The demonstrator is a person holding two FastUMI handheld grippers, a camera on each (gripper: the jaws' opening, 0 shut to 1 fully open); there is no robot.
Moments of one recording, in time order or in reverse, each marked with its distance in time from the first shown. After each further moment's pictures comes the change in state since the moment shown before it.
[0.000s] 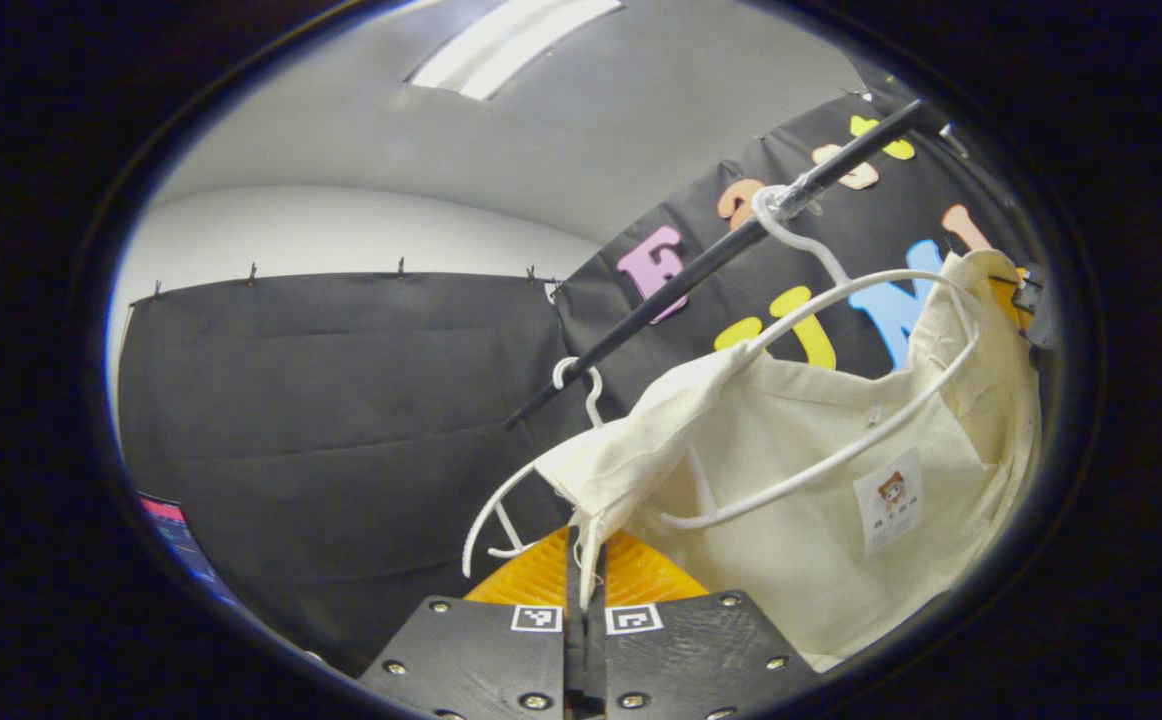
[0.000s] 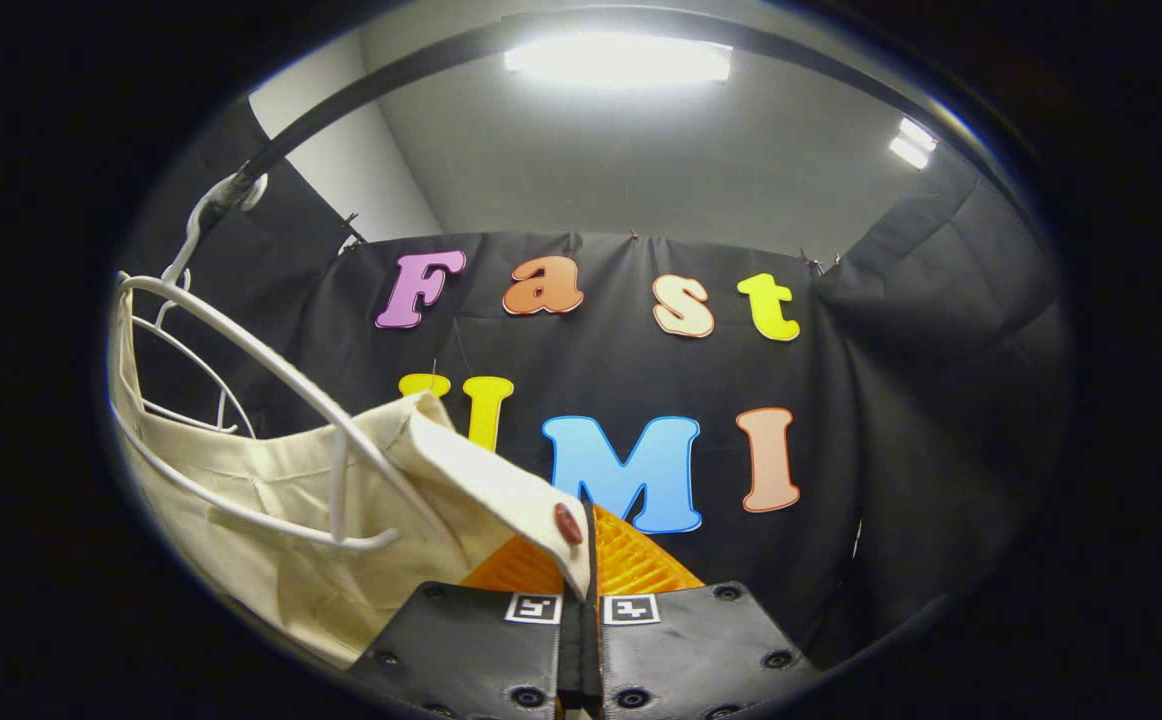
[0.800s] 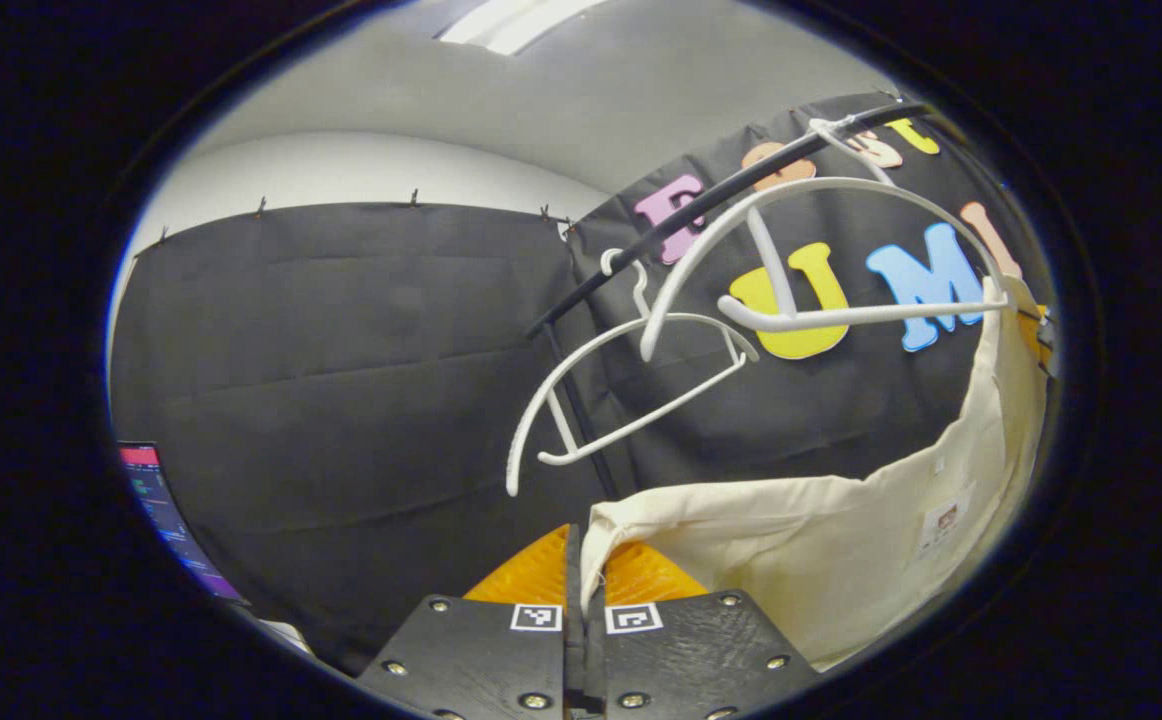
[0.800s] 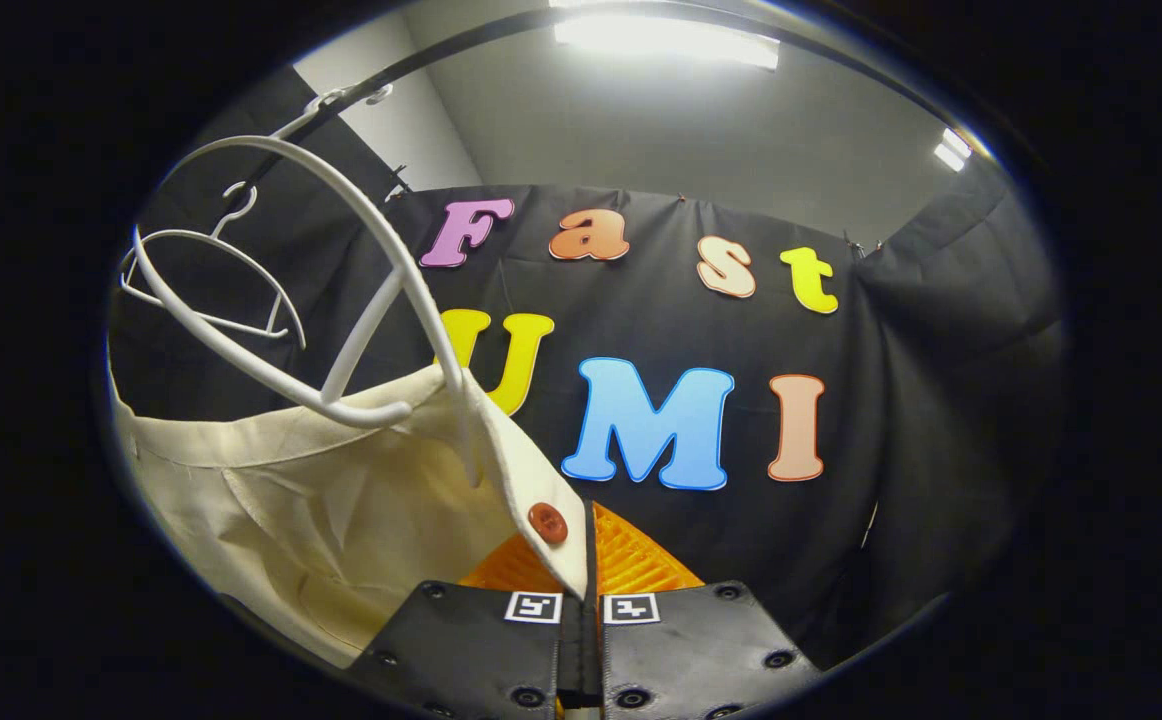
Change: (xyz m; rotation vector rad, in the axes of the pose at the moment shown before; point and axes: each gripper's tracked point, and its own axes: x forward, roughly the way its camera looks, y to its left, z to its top) left arm 0.017 0.006 -0.096 -0.064 0.161 -0.011; right arm -0.030 0.035 -0.075 -0.111 0.098 0.099
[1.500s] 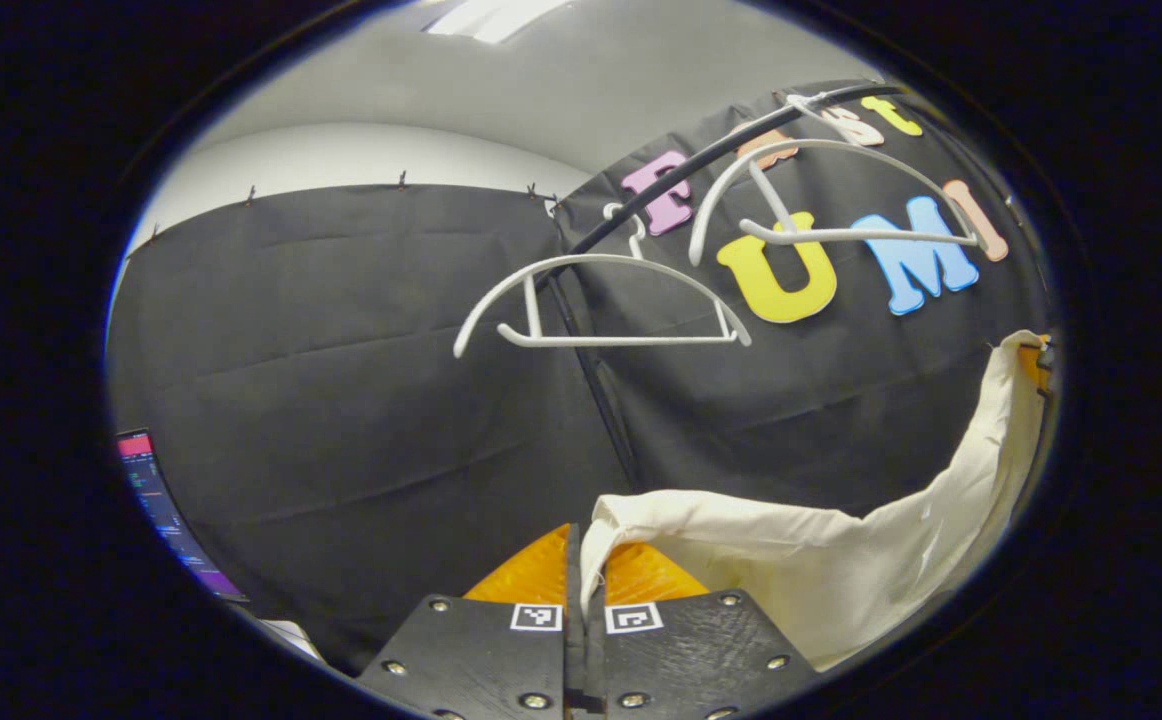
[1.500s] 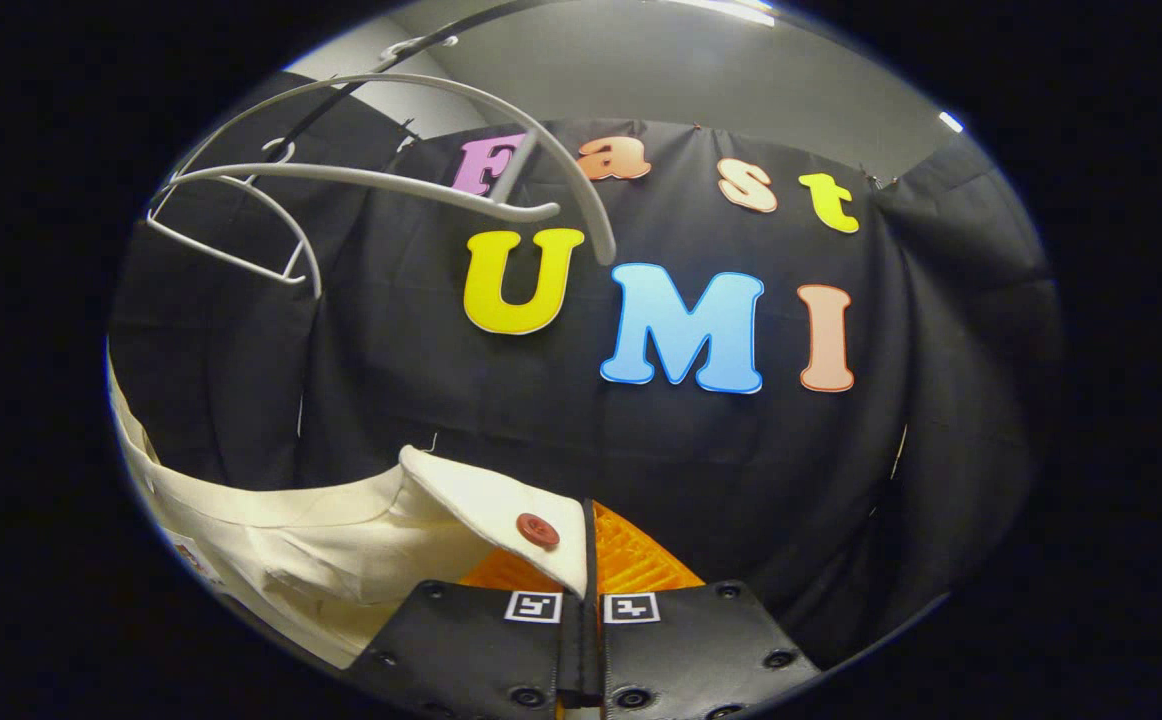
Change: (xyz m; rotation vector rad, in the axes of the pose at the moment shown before) left arm -0.016 0.010 -0.068 0.021 0.067 -0.038; right arm -0.046 0.049 -0.088 0.041 0.234 0.086
